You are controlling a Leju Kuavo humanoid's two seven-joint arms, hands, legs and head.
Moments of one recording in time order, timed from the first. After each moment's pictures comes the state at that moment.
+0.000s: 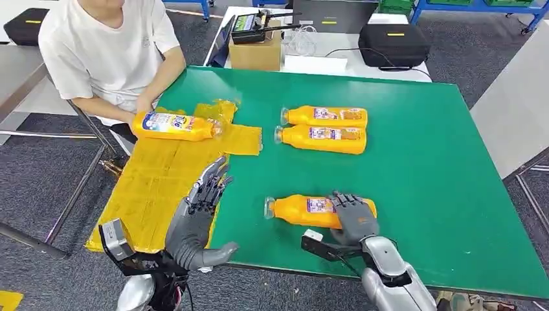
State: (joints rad) left arm 0.08 -0.17 -0.30 -1.66 0.17 -0.40 -0.39; right arm -0.24 -0.12 0.48 -1.04 1.32 -0.12 0.02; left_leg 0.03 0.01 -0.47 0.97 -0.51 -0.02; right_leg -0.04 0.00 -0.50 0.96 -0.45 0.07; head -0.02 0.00
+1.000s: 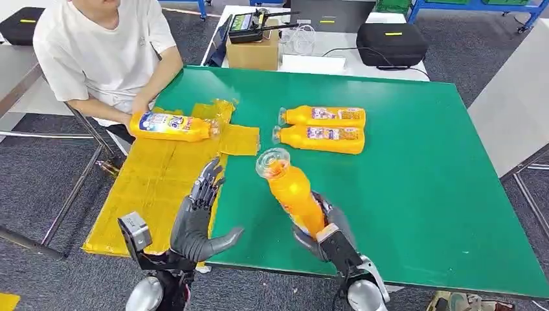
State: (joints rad) left arm 0.10 -0.19 -0.32 -1.63 0.10 -0.14 -0.34; right arm -0.01 0.08 0.38 -1.40 0.43 -0.08 -0.36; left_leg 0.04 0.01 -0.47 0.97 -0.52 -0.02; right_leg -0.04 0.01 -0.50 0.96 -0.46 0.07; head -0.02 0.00
